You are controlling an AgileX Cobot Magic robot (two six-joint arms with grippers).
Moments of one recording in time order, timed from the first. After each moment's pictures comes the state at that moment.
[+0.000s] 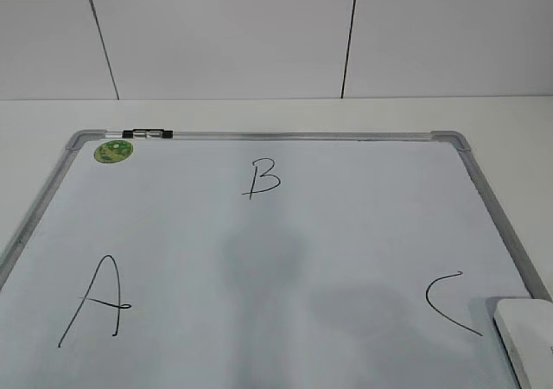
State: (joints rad) left arm -0.03 0.01 -0.52 -0.10 1.11 0.10; right arm 0.04 -0.02 -0.50 0.04 1.16 -0.10
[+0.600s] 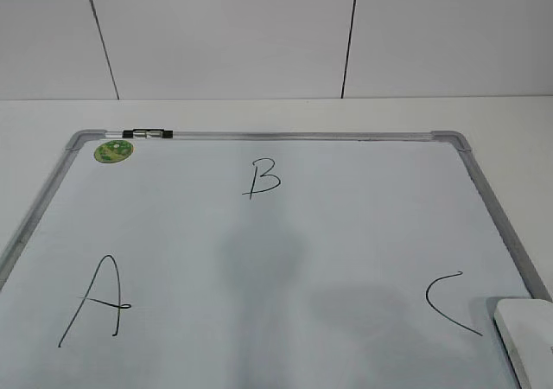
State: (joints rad) left arm -0.03 0.01 -0.52 -0.10 1.11 0.10; right arm 0.04 -0.02 -0.50 0.04 1.16 -0.10
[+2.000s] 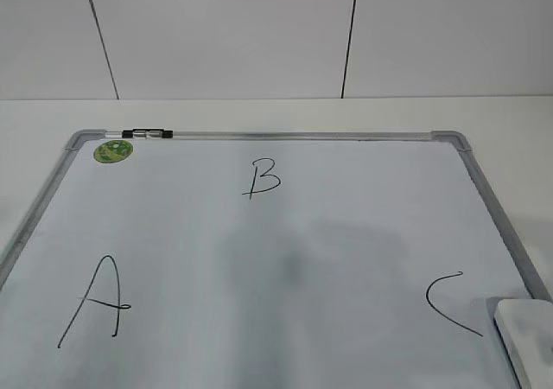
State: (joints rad) left arm -0.03 0.42 -0.63 -0.11 1.10 0.09; right arm 0.04 0.58 -0.60 0.20 1.26 0.03
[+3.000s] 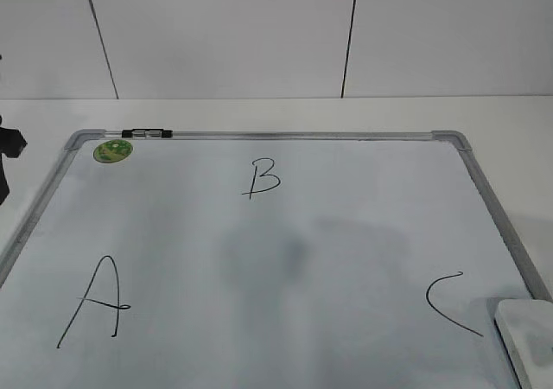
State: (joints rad) left arm -0.03 1.73 -1.24 -0.07 1.01 0.06; right arm 0.04 0.66 -0.60 0.24 1.25 0.03
